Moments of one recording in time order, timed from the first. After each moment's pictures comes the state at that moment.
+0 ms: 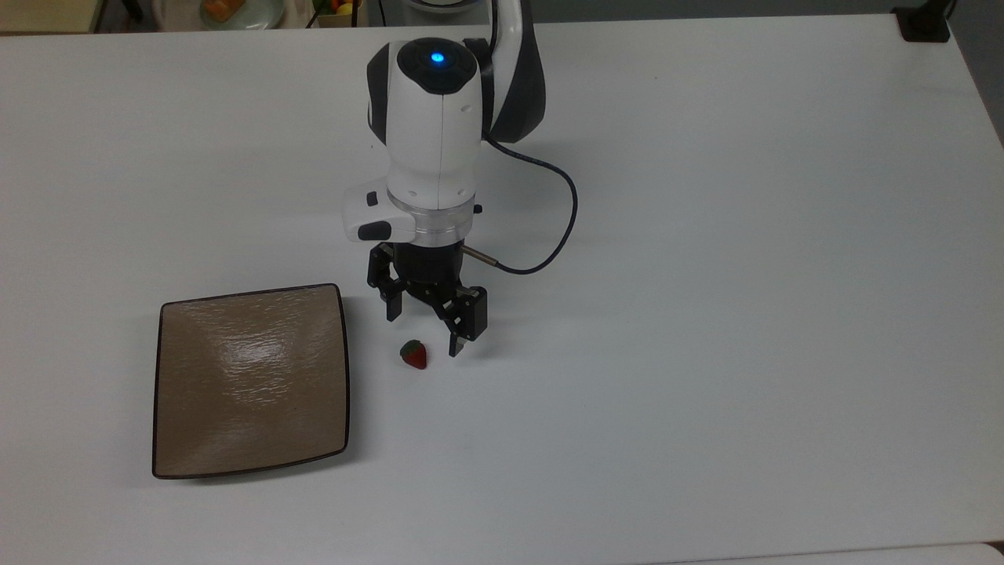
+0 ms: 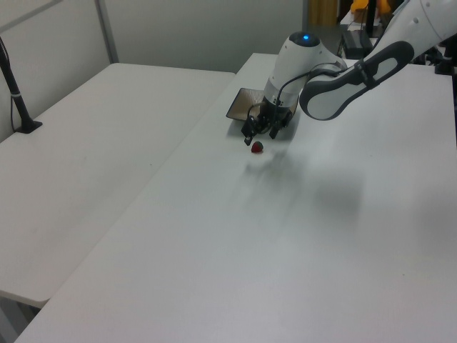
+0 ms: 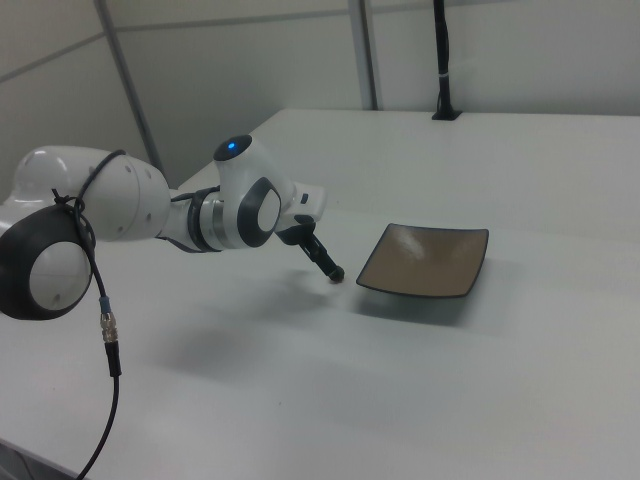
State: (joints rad) arm 0.15 0.56 -0.04 -1.65 -0.19 2.62 0.77
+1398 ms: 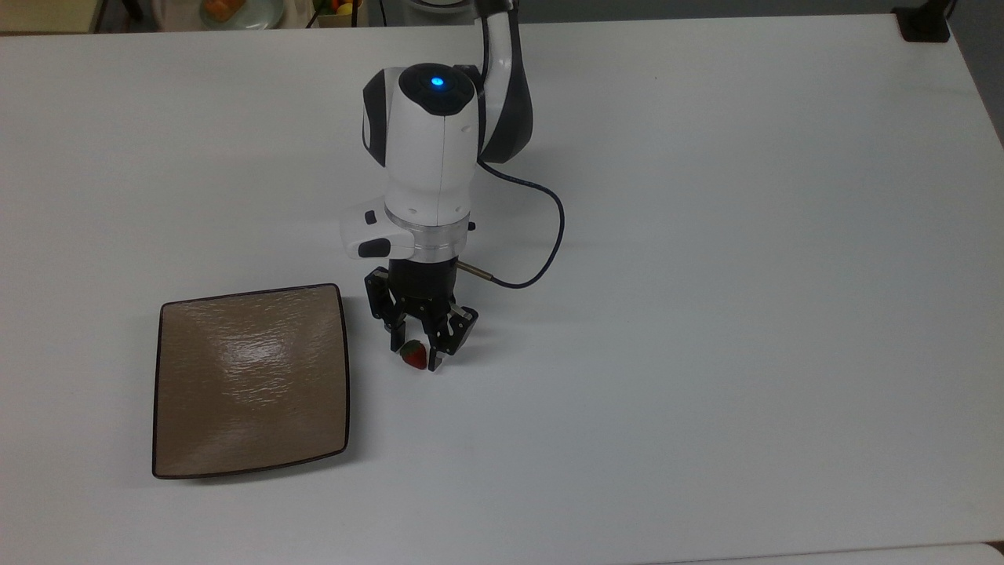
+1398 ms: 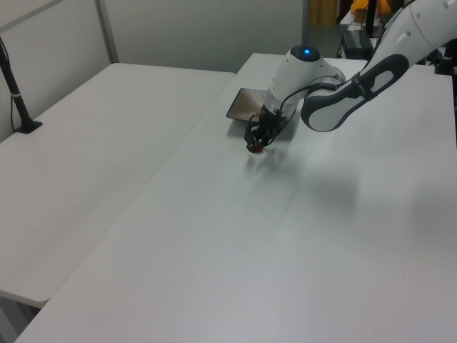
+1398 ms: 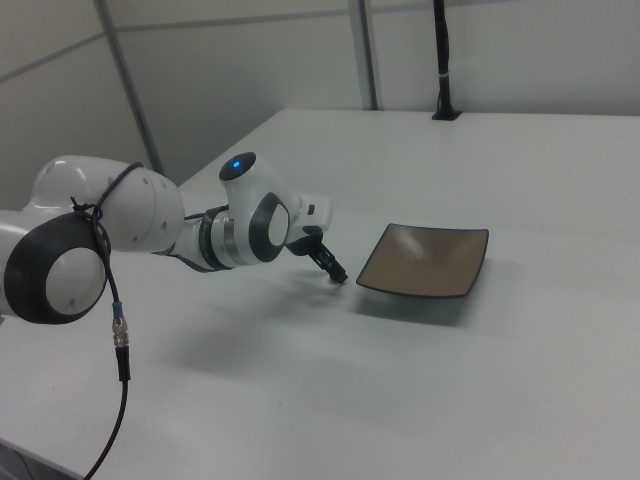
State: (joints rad) arm 0.13 0.62 -0.04 -1.65 -0.27 2.72 0.78
